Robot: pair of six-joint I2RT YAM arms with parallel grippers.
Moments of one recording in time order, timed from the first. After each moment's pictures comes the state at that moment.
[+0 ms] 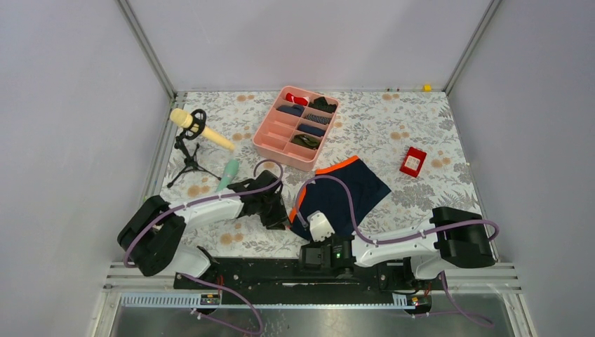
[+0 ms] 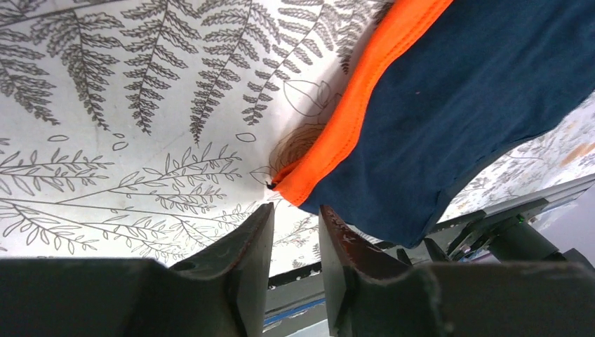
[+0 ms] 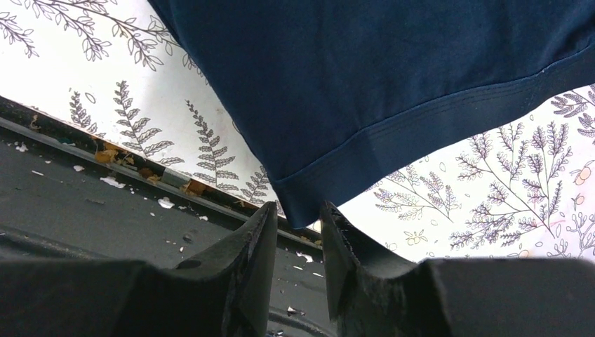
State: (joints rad) left arm -0.74 1.42 0.67 -0.40 0.21 -1.05; right arm 1.55 1.49 0.80 -0.72 0.59 0.93
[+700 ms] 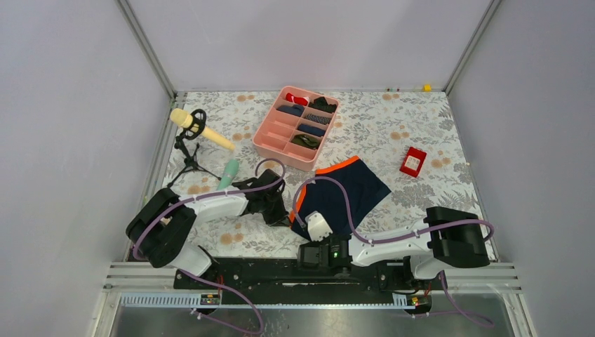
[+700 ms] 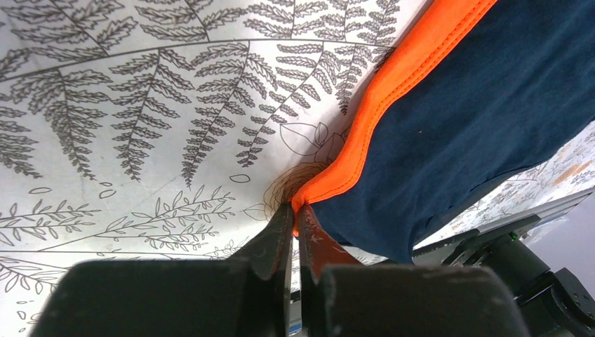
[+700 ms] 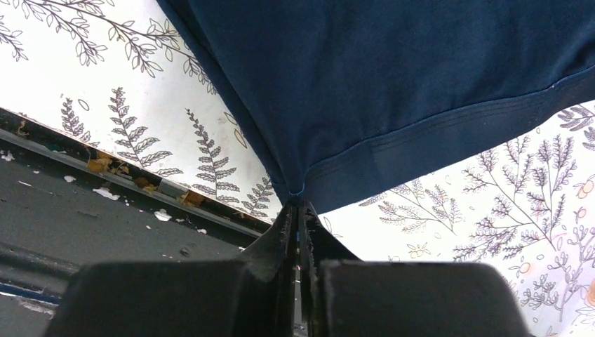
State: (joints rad) left arm -0.73 1.48 0.68 -0.33 0.20 -1.07; right arm 1.53 1.52 0.79 -0.68 0.58 0.88
